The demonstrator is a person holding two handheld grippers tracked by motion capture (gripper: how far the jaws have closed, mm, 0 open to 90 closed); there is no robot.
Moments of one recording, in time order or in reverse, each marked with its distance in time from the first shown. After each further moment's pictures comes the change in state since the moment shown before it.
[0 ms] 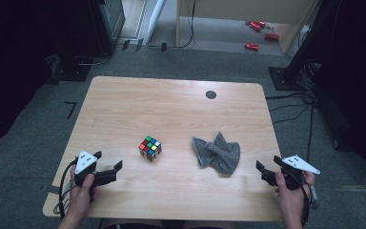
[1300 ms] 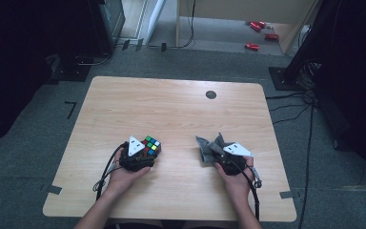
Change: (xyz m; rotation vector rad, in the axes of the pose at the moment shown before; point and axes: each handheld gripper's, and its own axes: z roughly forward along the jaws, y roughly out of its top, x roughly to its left) left arm -0.085 0.036 0.105 0.075 -0.110 0.197; right arm 0.125 0.016 0.104 0.039 0.094 -0.135
